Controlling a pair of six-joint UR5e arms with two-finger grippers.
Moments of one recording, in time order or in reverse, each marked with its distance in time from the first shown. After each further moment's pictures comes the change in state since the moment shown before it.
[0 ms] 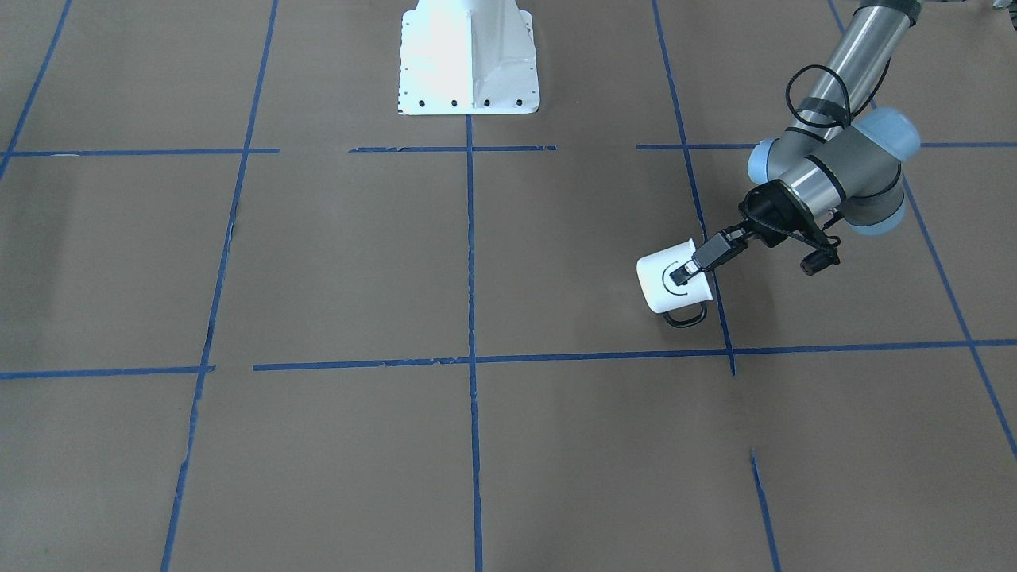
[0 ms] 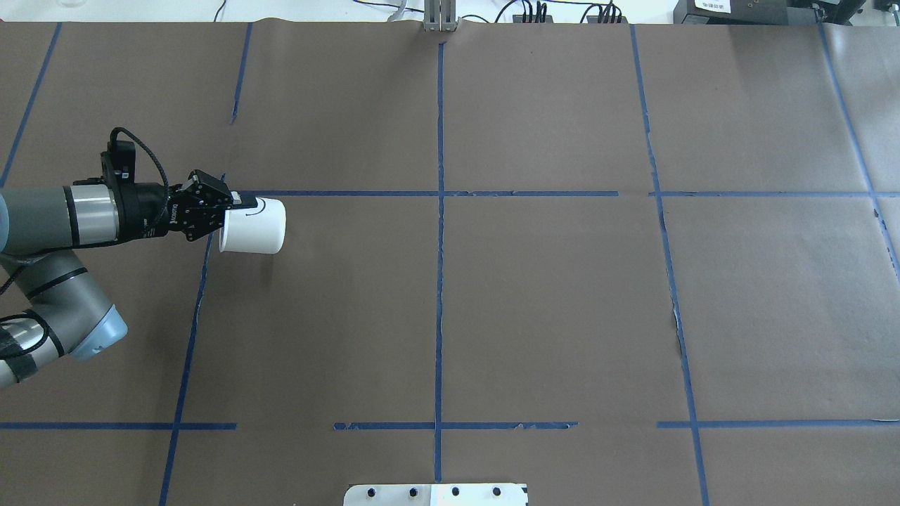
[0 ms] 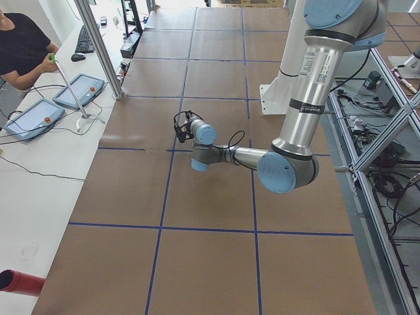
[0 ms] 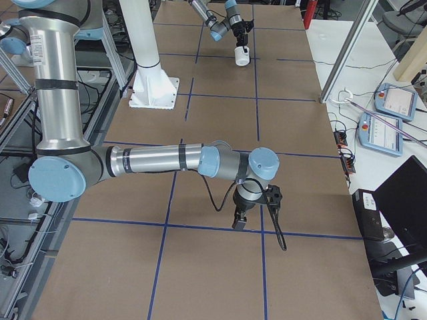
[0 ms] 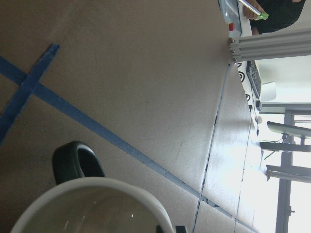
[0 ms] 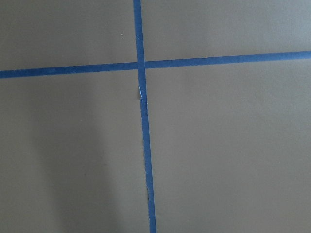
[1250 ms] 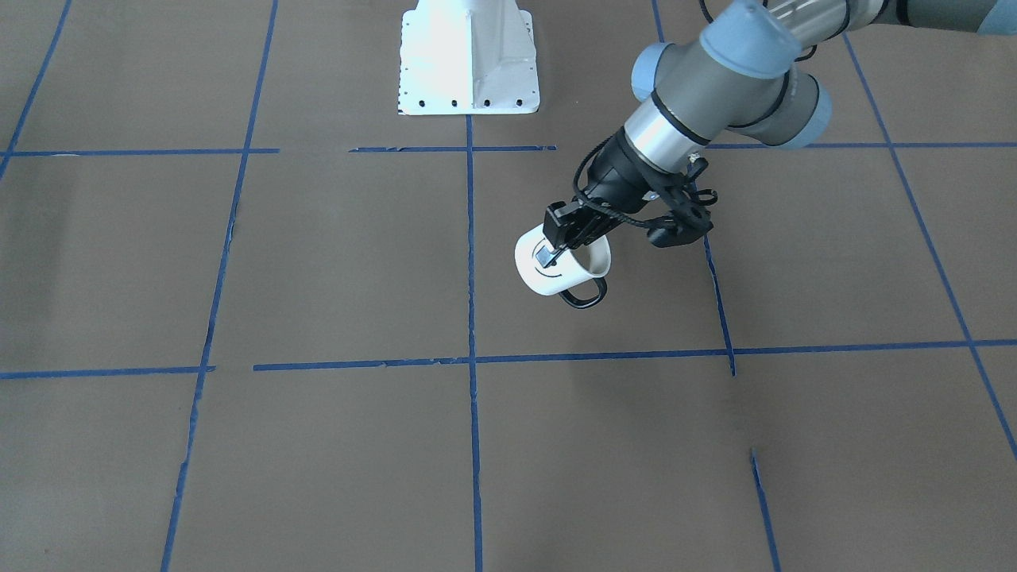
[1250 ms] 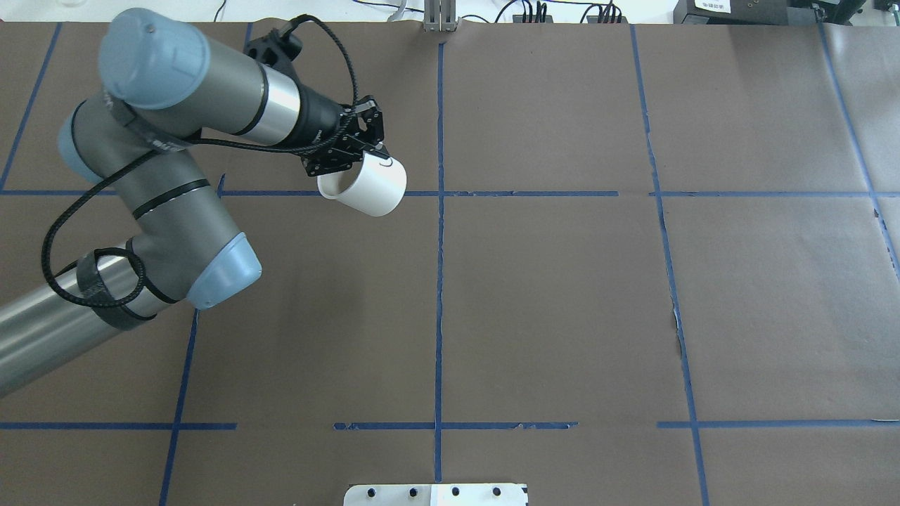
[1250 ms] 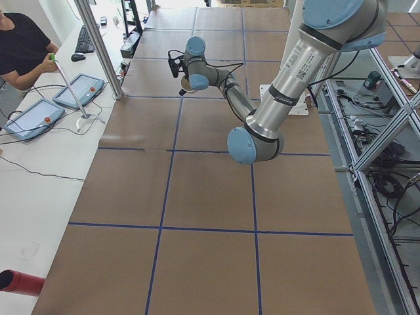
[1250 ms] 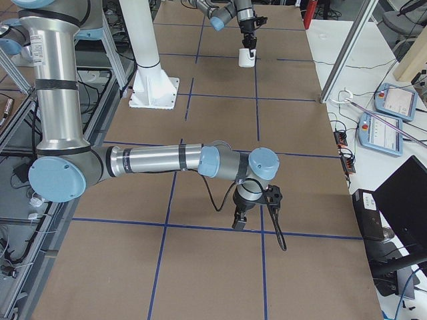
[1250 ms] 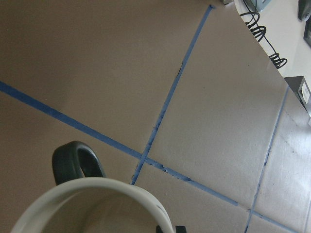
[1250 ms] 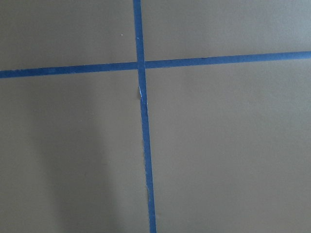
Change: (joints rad) left arm 0.022 -0.388 -0.355 1.210 -0.047 0.325; right arm 0.000 0.000 0.000 0.000 0.000 0.000
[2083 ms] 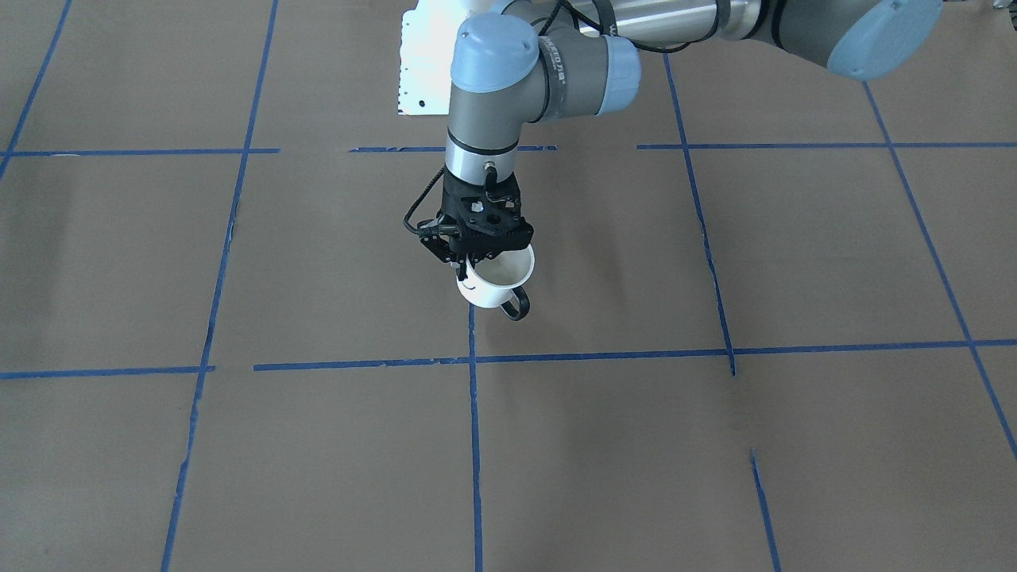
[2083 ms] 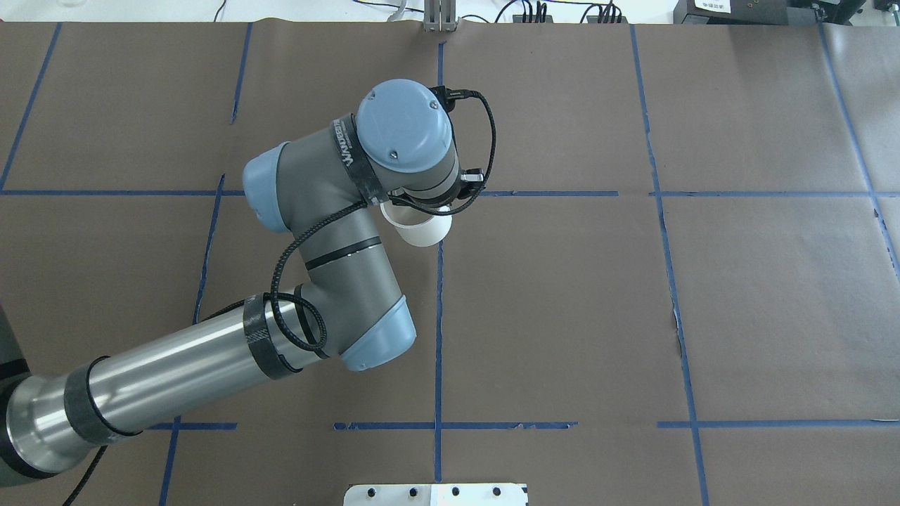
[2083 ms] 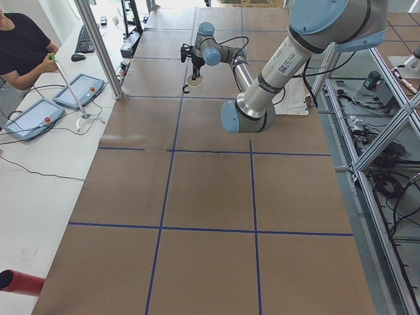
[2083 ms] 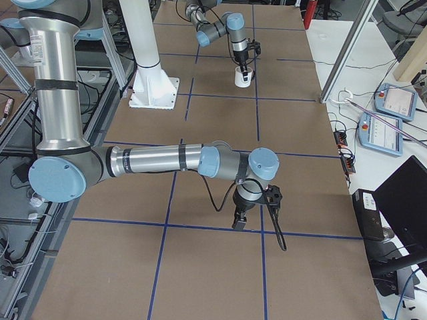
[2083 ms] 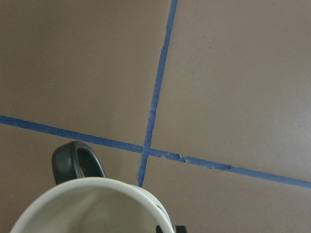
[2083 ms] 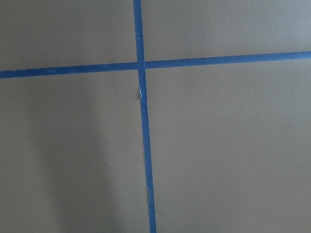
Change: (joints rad) left arm 0.213 -0.268 0.190 0.442 0.314 0.409; right arm 0.000 0.000 0.000 0.000 0.000 0.000
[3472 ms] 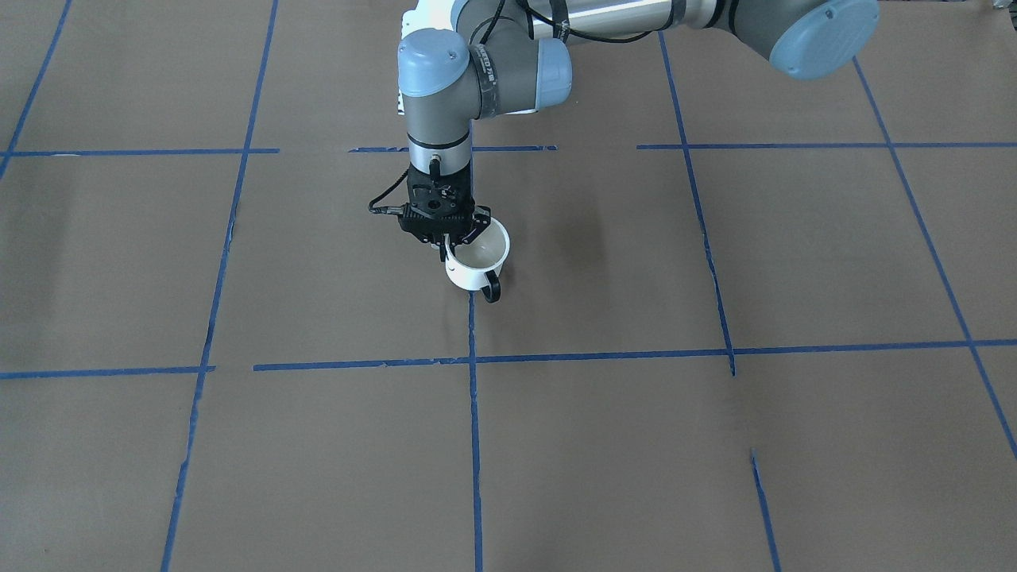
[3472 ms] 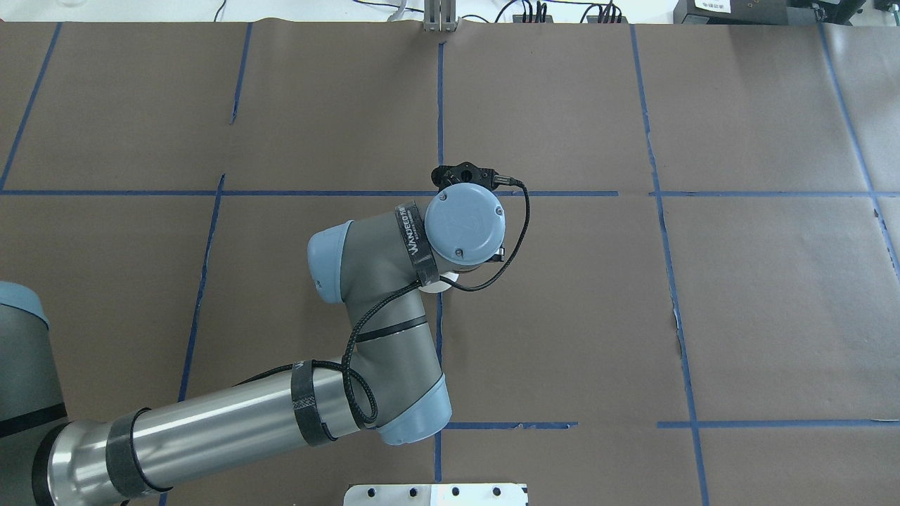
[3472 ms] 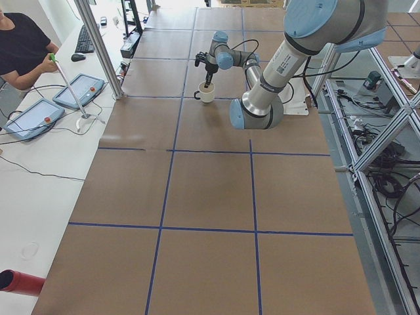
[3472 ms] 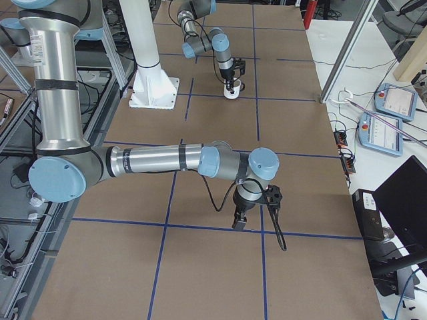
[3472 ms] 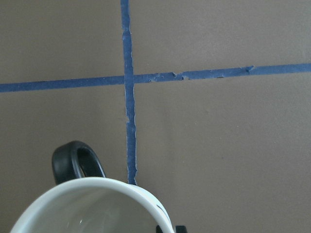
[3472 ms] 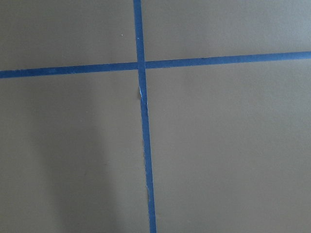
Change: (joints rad) left arm 0.126 -0.023 0.077 0.006 0.110 0.087; right arm 0.000 0.000 0.000 0.000 0.000 0.000
